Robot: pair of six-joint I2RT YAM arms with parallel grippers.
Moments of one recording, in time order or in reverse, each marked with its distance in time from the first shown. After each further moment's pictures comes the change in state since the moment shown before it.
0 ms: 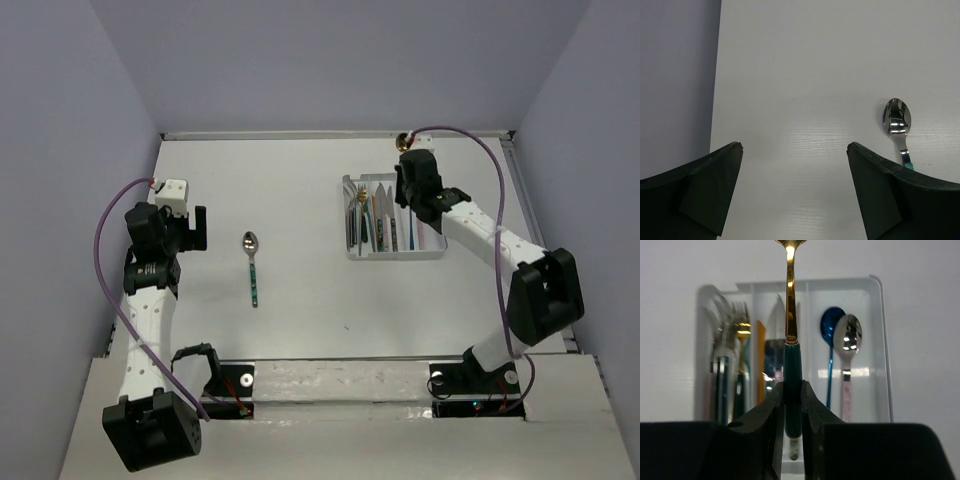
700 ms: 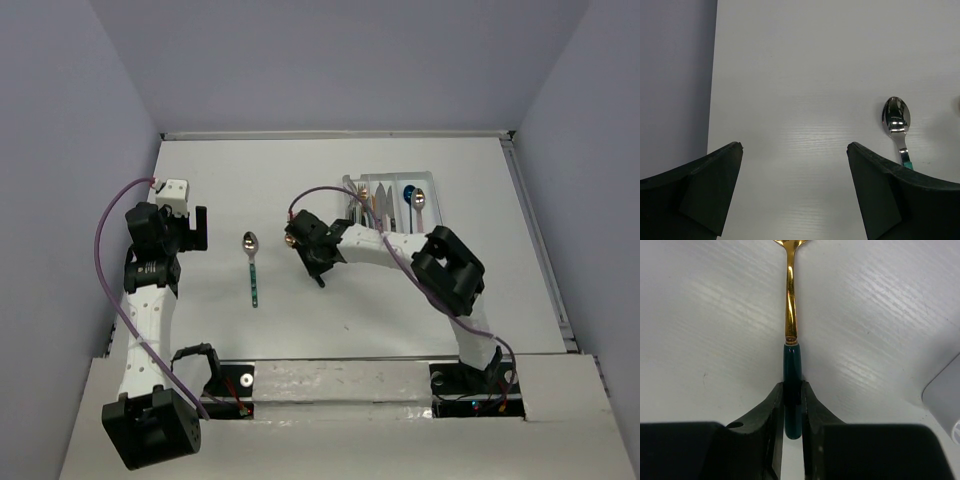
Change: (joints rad) left arm 0.000 0.012 0.000 0.000 0.007 0.000; right arm 0.458 0.566 0.311 -0.373 -0.184 0.122
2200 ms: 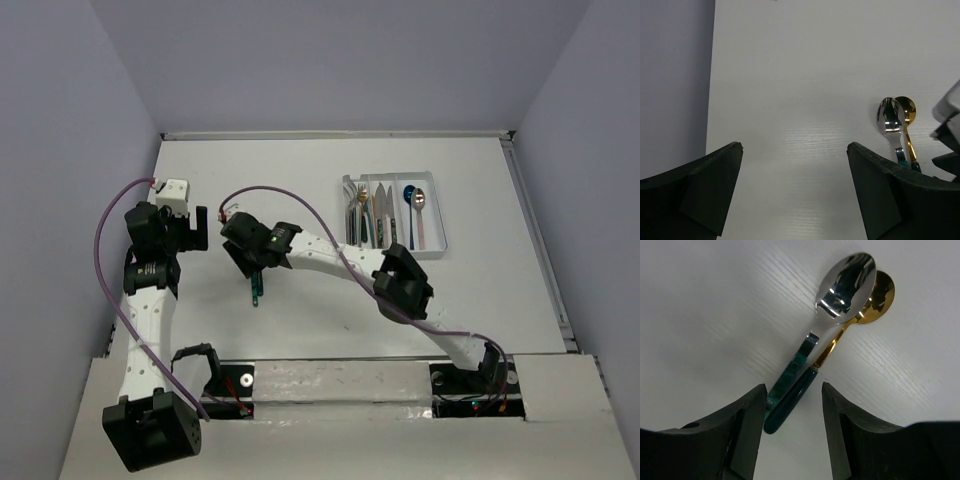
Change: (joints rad) left arm 0.000 -0.011 0.000 0.000 0.019 0.000; right arm 0.177 0.283 0.634 -0.062 0.081 -0.071
